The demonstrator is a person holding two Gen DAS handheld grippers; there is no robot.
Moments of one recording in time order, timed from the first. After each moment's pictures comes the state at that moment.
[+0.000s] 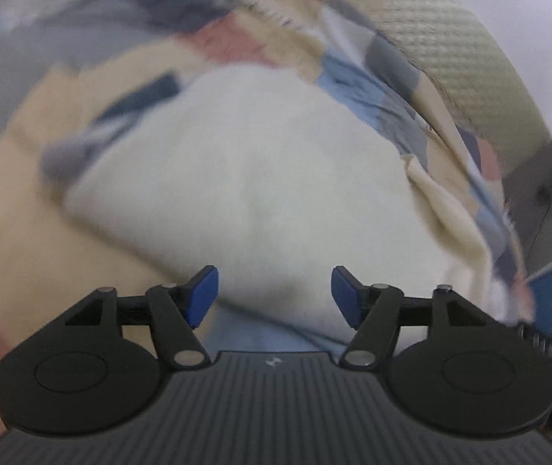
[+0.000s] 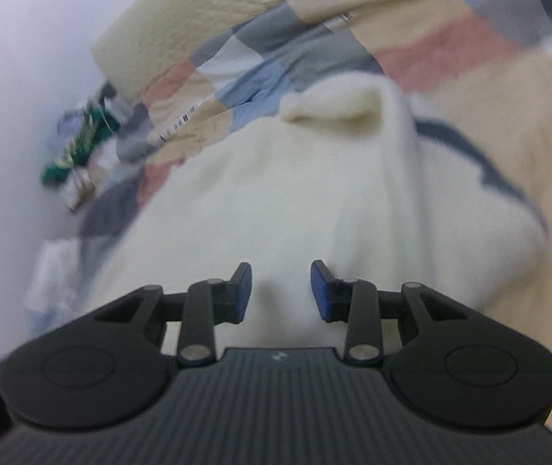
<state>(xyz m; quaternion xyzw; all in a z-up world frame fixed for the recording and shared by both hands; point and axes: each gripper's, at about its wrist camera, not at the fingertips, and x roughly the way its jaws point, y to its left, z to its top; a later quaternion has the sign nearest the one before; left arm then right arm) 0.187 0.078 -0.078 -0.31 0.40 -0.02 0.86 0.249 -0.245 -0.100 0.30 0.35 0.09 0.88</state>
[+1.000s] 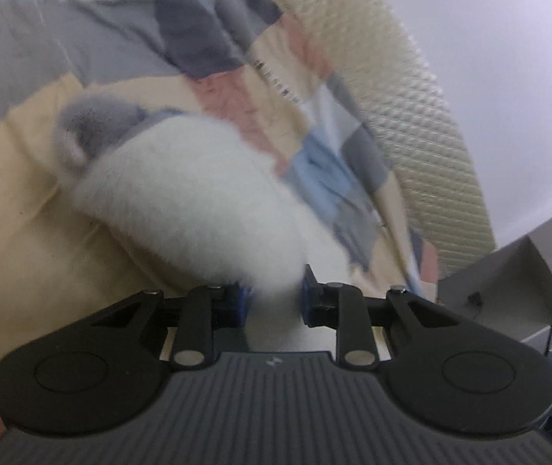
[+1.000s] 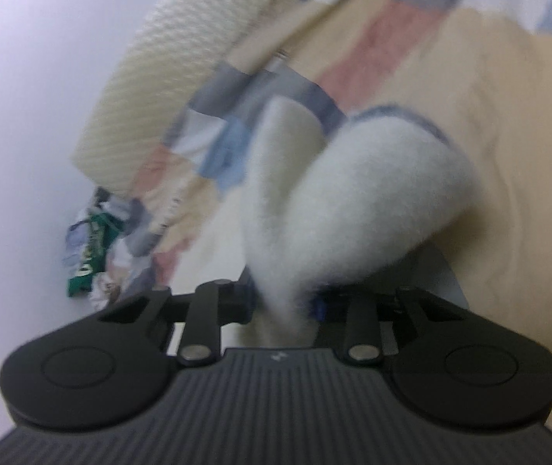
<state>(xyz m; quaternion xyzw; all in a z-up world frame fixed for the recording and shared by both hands) 0.162 0.122 -0.053 -0.44 0.29 -0.03 0.85 0.226 -0.279 -0.090 0.43 0.26 0.05 0.86</state>
